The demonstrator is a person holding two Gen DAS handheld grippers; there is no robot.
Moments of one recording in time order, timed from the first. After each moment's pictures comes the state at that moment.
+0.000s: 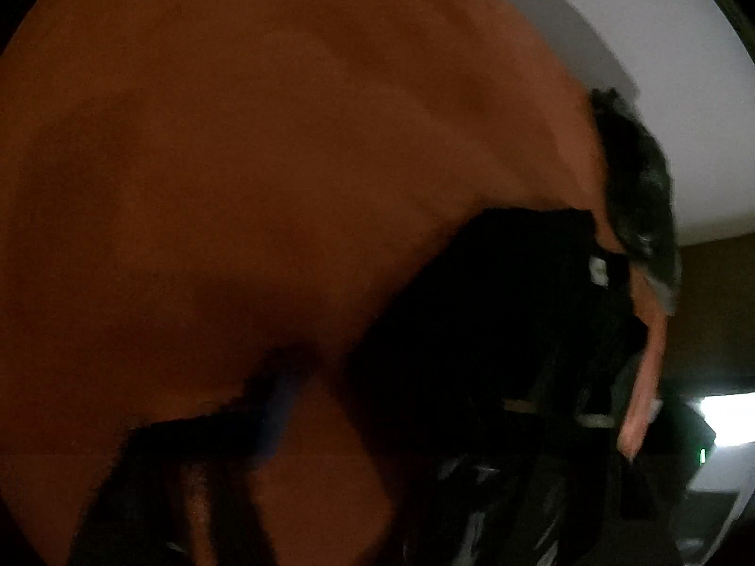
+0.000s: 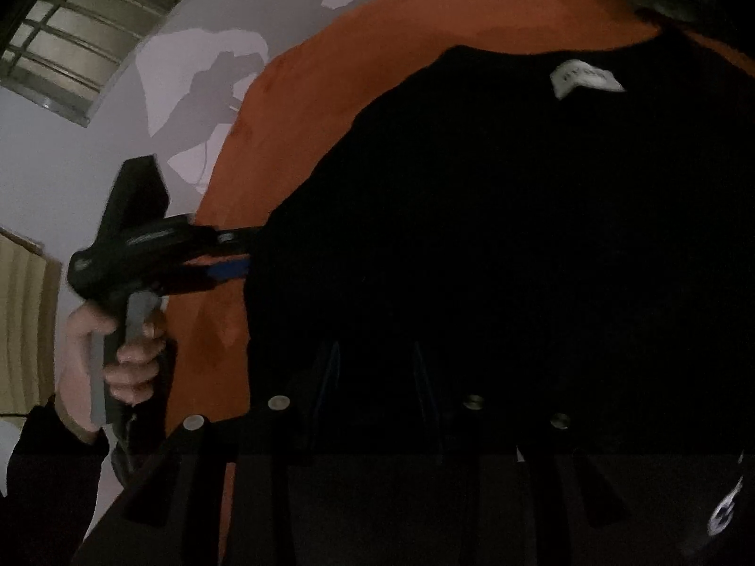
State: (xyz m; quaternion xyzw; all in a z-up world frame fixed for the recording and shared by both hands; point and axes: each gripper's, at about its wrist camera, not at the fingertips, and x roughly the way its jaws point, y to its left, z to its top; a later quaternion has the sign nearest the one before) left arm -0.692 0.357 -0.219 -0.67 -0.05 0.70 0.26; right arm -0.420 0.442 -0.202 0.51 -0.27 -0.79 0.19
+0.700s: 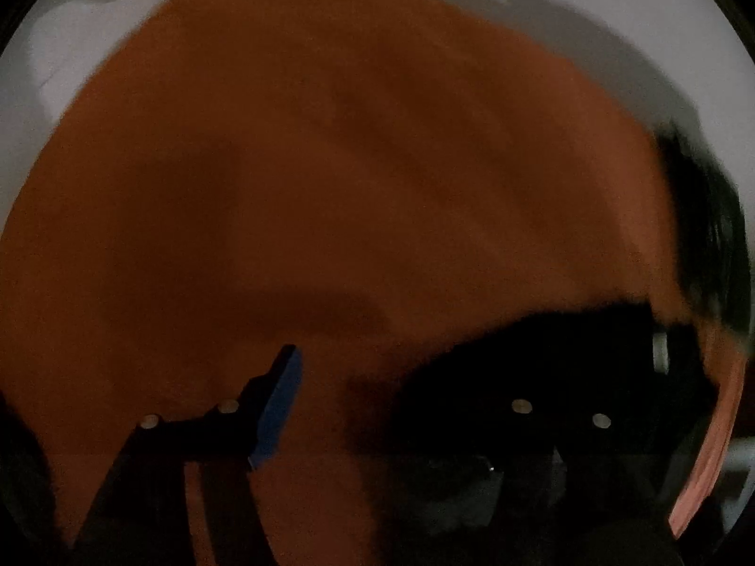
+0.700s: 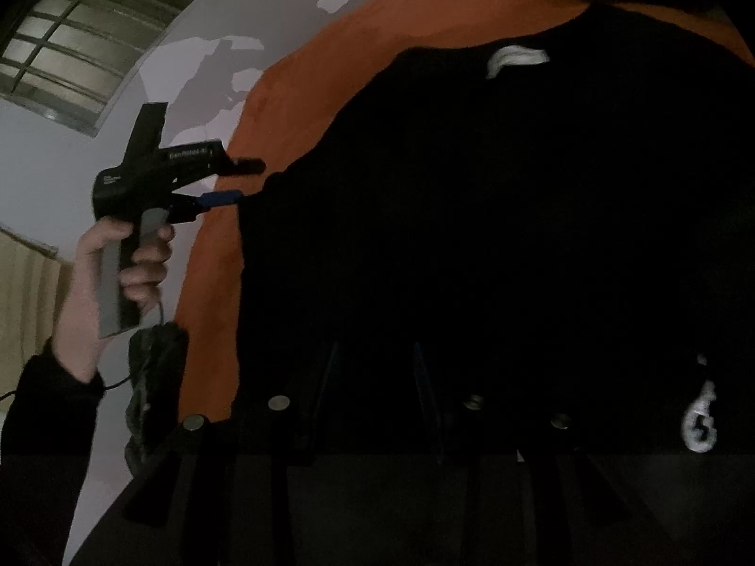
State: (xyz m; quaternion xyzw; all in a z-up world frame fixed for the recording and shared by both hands) left arm -0.715 0.358 -0.171 -0.59 -0.01 0.80 0.11; right arm -0.362 0.455 -0.196 0.52 -0.29 -0.78 0.19
